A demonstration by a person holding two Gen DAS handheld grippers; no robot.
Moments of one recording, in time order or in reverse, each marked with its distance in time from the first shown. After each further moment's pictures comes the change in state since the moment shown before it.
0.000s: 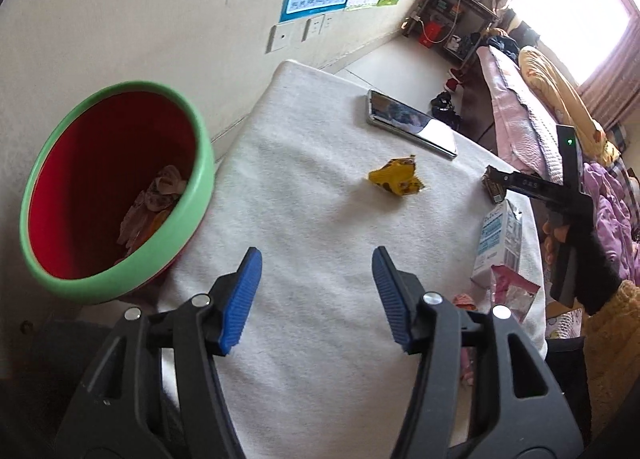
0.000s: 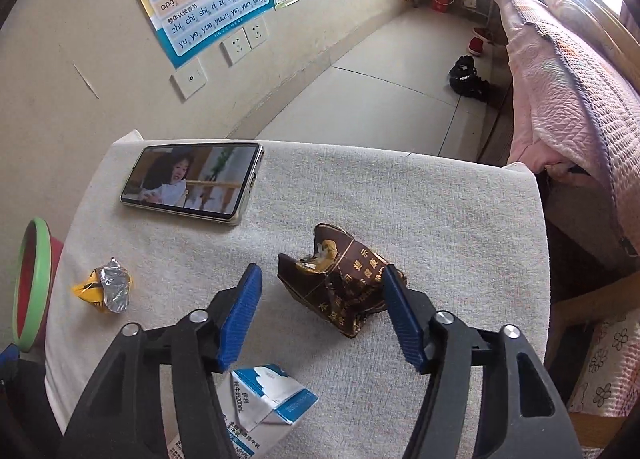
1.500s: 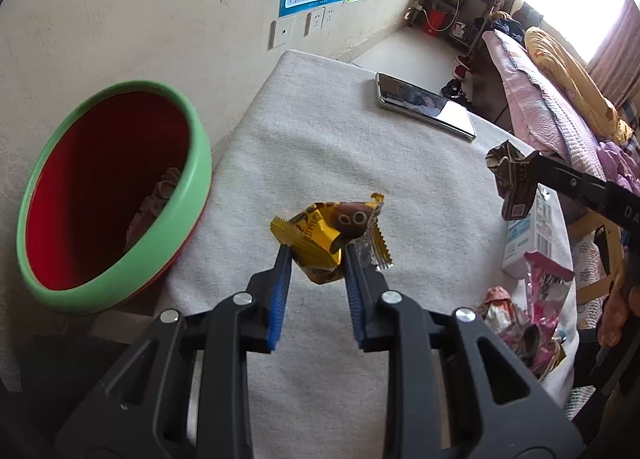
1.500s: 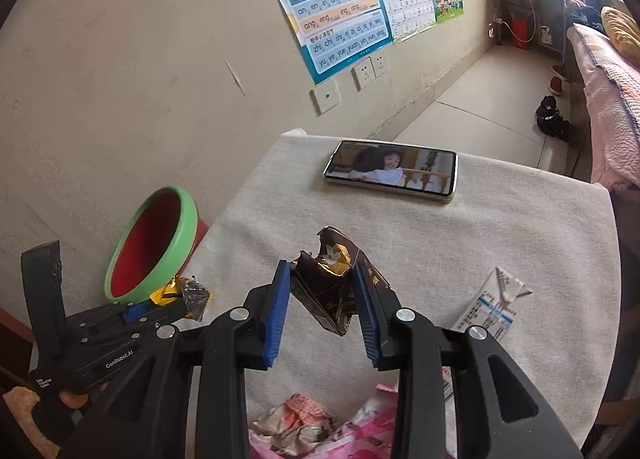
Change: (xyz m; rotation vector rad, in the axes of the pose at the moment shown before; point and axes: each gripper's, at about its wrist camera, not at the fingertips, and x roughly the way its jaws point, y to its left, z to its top) left arm 0.022 0.000 -0.018 0.055 0.003 0.088; right arm -0.088 0.129 -0.060 -0.097 -0.117 0.328
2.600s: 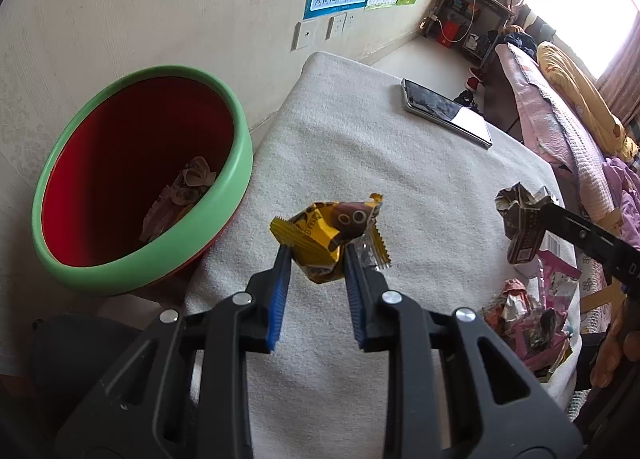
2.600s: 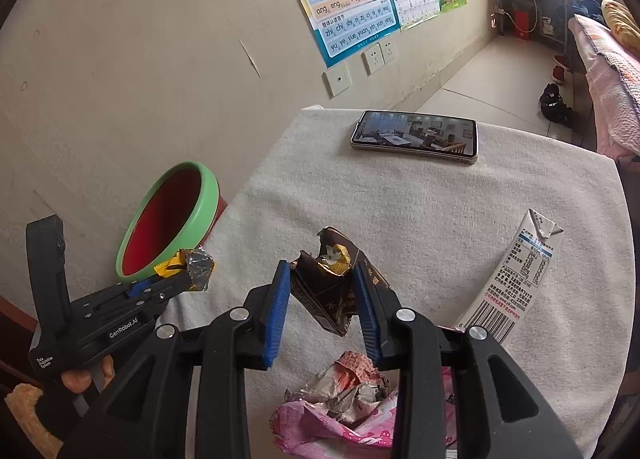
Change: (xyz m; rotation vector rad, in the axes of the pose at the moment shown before) left arm -0.008 0.026 -0.012 -0.057 -0.016 0.013; right arm 0.000 0.026 -0.027 0.019 0.020 -0.002
